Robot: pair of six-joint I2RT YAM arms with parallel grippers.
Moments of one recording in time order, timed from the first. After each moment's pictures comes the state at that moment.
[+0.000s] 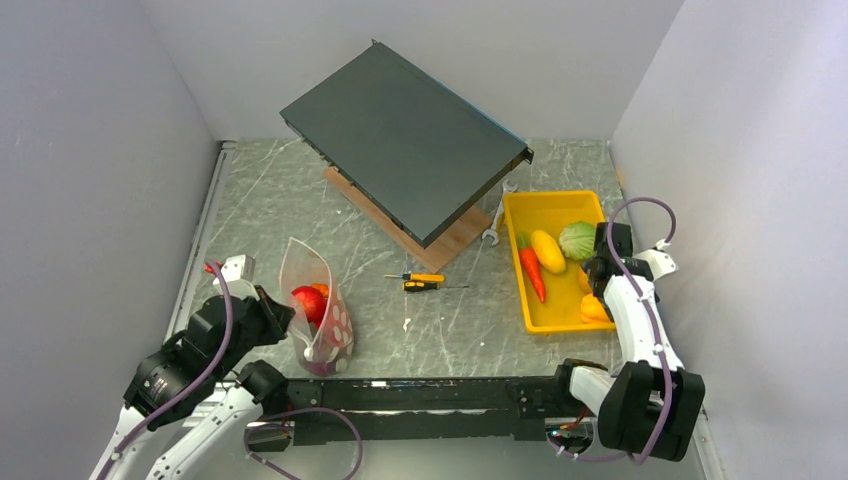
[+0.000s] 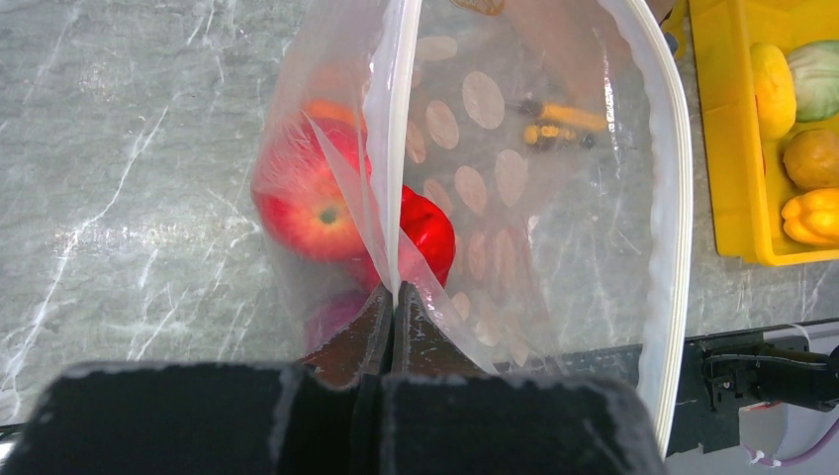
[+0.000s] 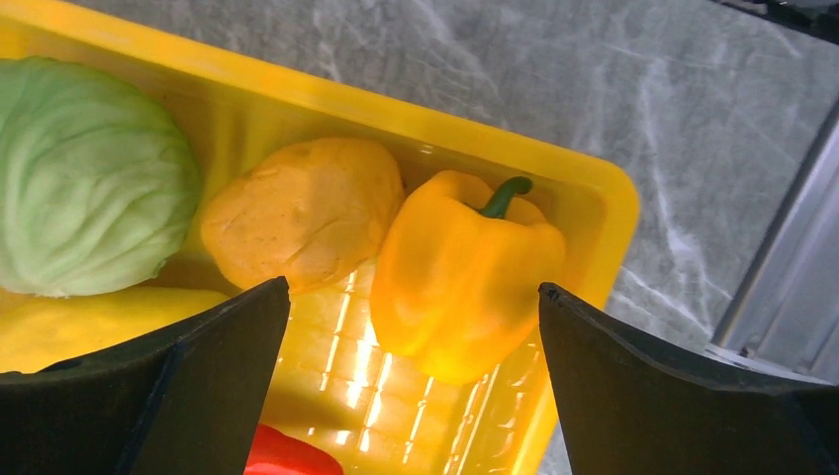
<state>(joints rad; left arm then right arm) -0.61 0.29 0.81 -1.08 -0.26 -0.67 -0.20 1.06 0.71 -0.76 0.57 0.95</state>
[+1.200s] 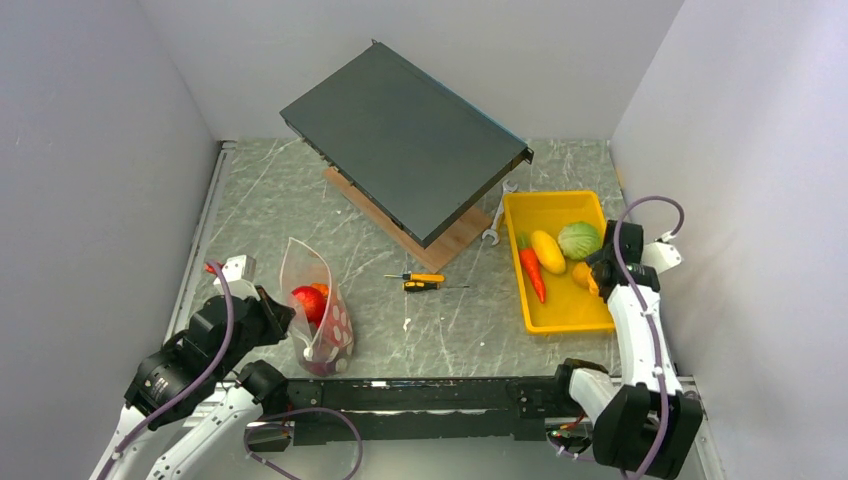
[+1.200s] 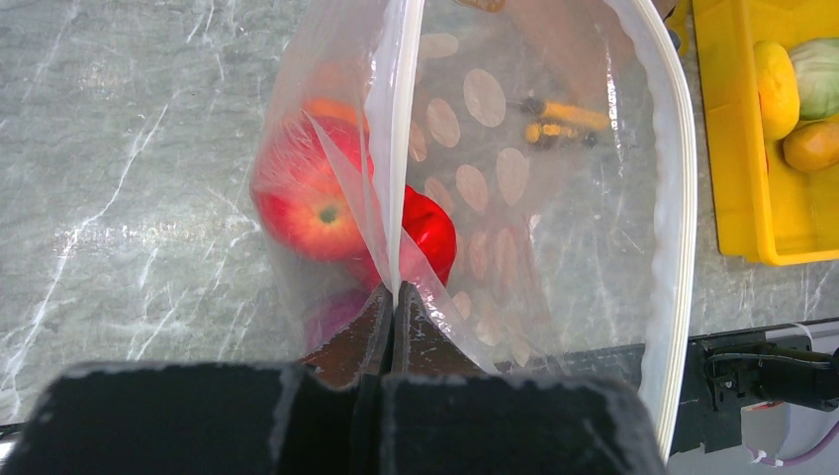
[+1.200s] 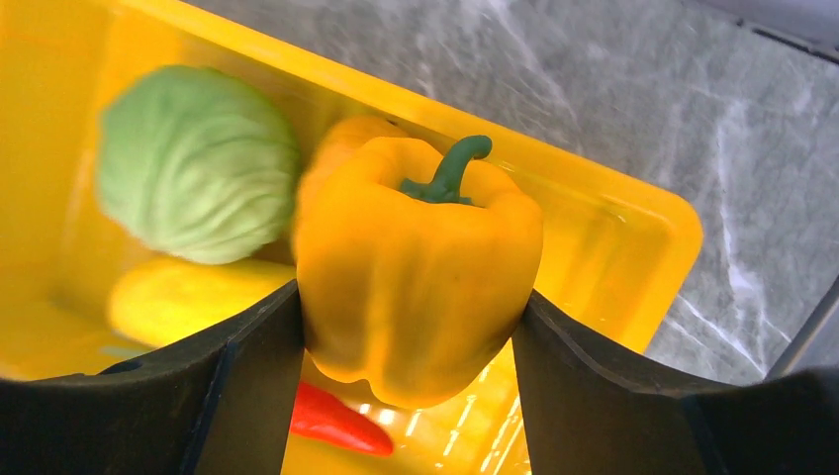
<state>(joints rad) -0.61 0.29 0.81 -1.08 -0.26 -0.67 -0.23 1.00 0.70 -0.67 0.46 0.86</state>
